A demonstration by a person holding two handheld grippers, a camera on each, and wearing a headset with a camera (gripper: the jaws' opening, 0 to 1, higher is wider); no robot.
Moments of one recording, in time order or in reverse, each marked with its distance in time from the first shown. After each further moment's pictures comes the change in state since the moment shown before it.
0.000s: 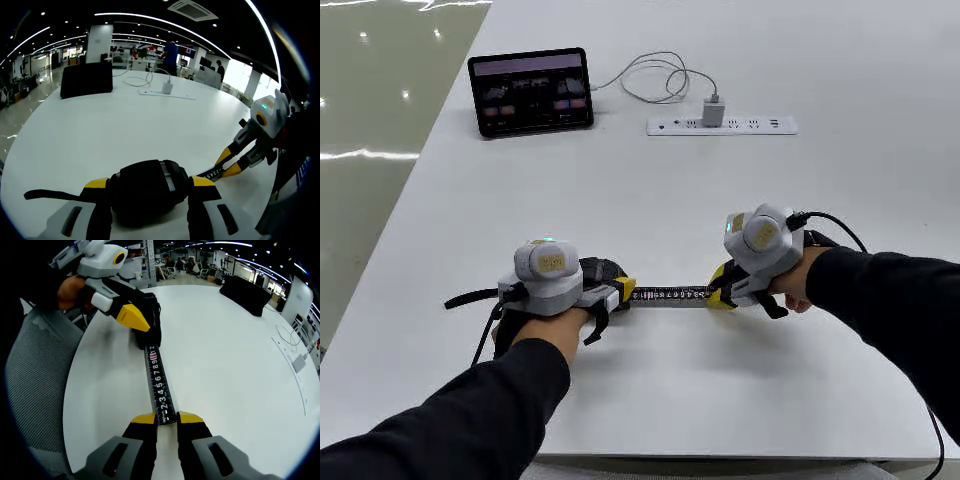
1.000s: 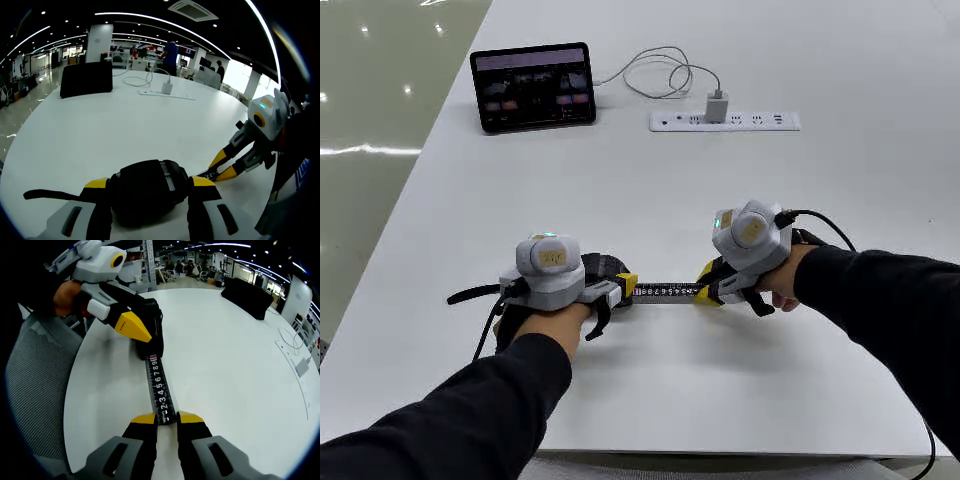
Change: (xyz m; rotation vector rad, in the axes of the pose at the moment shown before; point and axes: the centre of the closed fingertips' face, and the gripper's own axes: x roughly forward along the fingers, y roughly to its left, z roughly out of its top) left arm 0.001 0.001 0.001 -0.007 0.001 -0.006; right arm 0.009 0.002 0.020 0.011 -0.033 0.008
